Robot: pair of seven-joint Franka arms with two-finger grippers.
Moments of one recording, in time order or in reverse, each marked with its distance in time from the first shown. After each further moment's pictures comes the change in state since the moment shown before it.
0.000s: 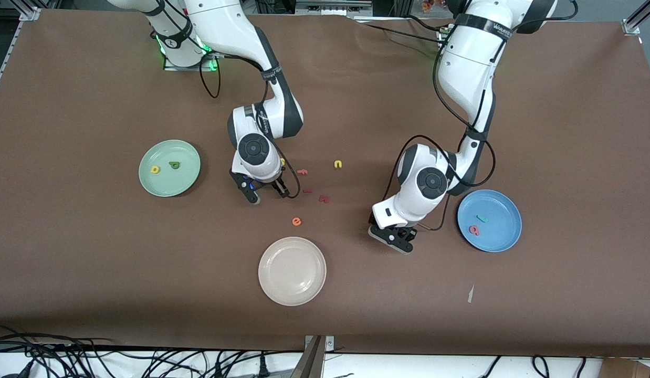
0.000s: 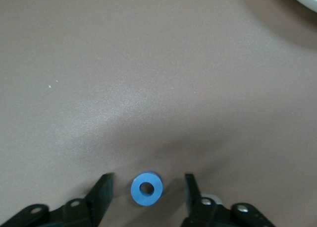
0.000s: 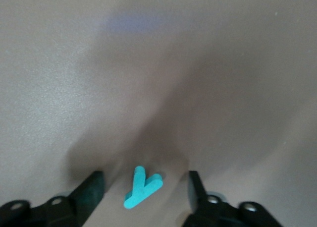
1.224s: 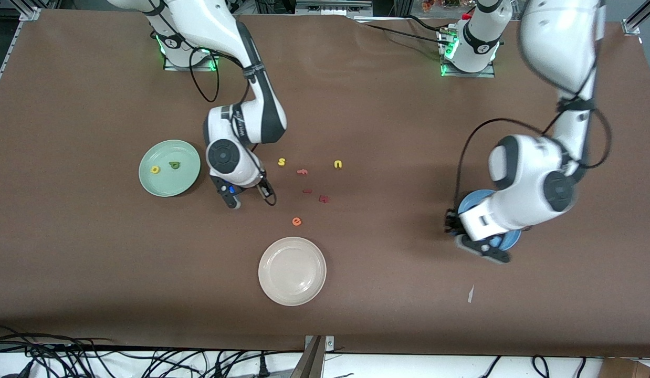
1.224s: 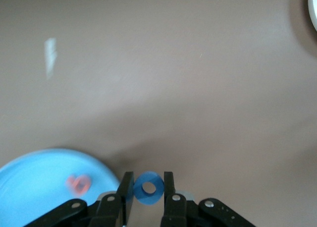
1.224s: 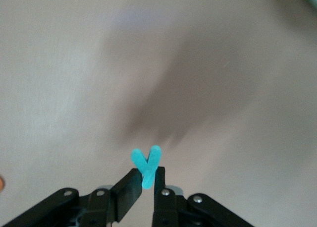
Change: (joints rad) left arm 0.282 -0.348 0.042 -0.082 0.020 -0.460 0.111; right arm -0.011 -0.072 -0.150 0.027 0.036 -0.214 -0.072
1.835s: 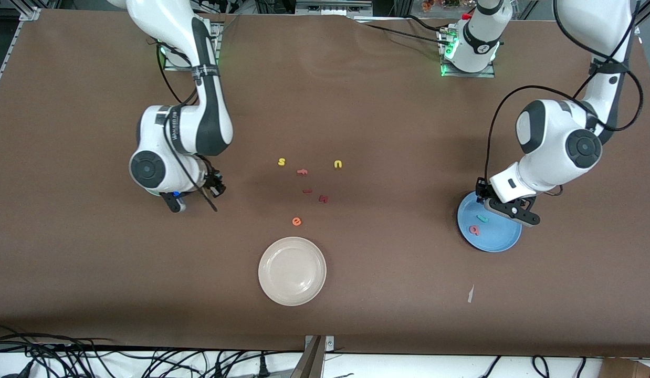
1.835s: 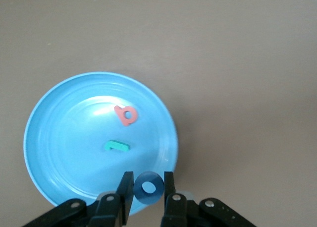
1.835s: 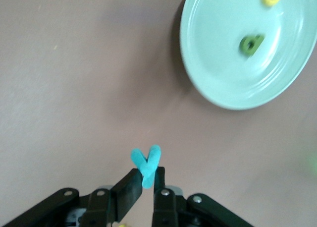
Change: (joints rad) left arm 0.088 -0.182 -0.061 -0.424 0.169 0.301 0.008; right arm -0.010 -0.033 -0.225 -0.022 0.002 -0.239 -0.232
